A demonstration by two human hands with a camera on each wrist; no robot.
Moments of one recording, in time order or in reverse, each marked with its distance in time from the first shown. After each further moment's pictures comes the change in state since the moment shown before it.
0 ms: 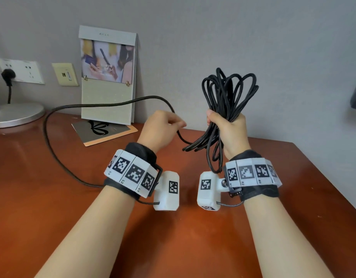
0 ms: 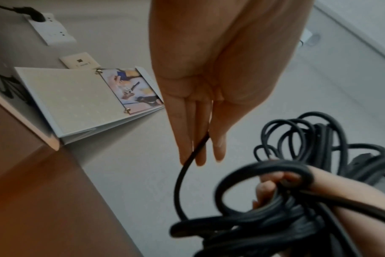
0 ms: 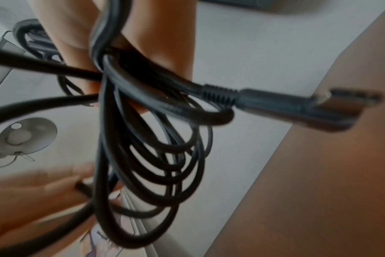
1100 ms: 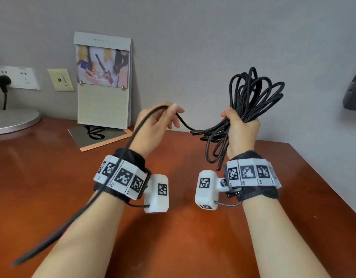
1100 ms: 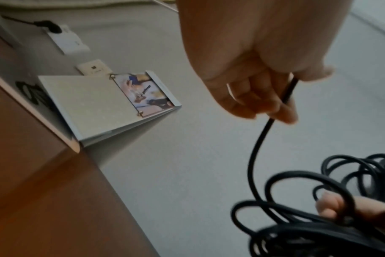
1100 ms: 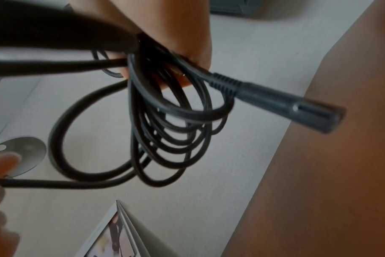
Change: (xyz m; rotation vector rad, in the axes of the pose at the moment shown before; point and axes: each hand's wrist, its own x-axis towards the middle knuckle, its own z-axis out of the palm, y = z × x) left_hand 0.000 -0.004 -0.005 -0.347 0.121 0.338; right_hand 0.006 -0.006 -0.012 0.136 0.374 -0.004
